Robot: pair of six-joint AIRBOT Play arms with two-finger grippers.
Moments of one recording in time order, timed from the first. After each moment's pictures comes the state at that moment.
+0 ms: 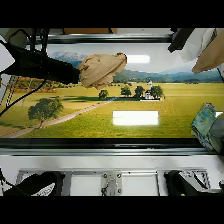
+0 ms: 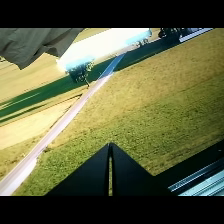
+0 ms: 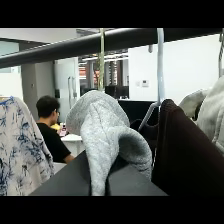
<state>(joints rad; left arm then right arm) -0.38 -1.22 1.77 1.42 -1.46 -1.57 -1.39 -1.03 1.53 0.02 0.45 0.29</state>
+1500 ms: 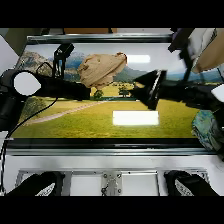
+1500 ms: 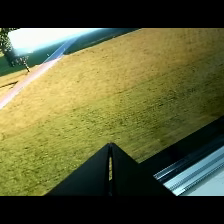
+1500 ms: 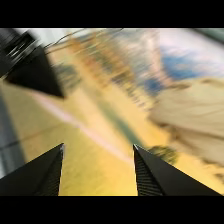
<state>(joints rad) -0.37 -1.11 1.36 1.26 -1.21 -1.57 0.15 -0.98 1.08 -0.34 1.07 0.37</state>
